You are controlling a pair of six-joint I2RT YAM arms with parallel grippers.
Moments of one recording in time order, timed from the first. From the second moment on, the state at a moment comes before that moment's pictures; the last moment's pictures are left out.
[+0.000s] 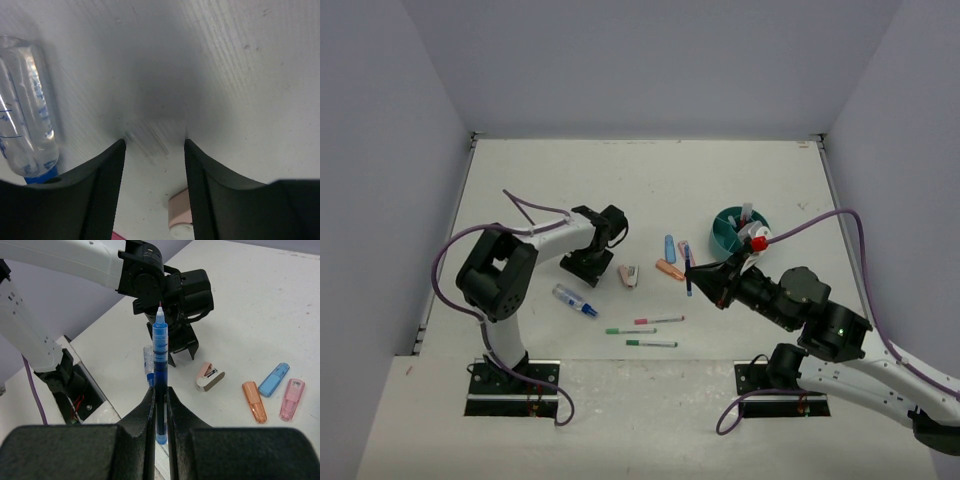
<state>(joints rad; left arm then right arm) -0.61 1.83 1.17 -0.96 -0.28 -1.75 1.04 0.54 0.73 -0.28 0.13 0.36</state>
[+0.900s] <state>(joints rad) -0.63 1.44 0.93 -0.63 -0.37 -1.28 1.04 0.67 0.58 -0.04 -0.11 0.46</state>
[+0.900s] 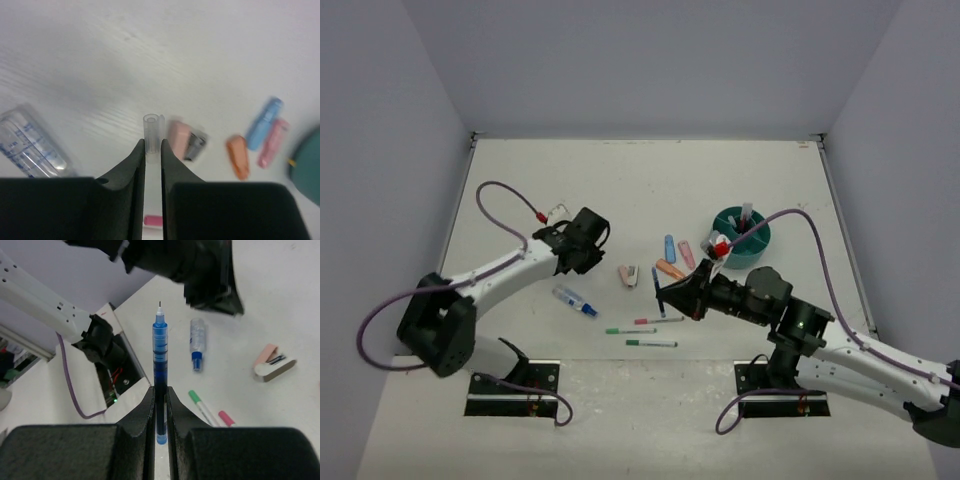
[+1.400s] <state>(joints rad) -0.68 0.78 0.81 0.06 0.21 -0.66 1.05 1.13 0.59 0.50 -0.40 0.70</state>
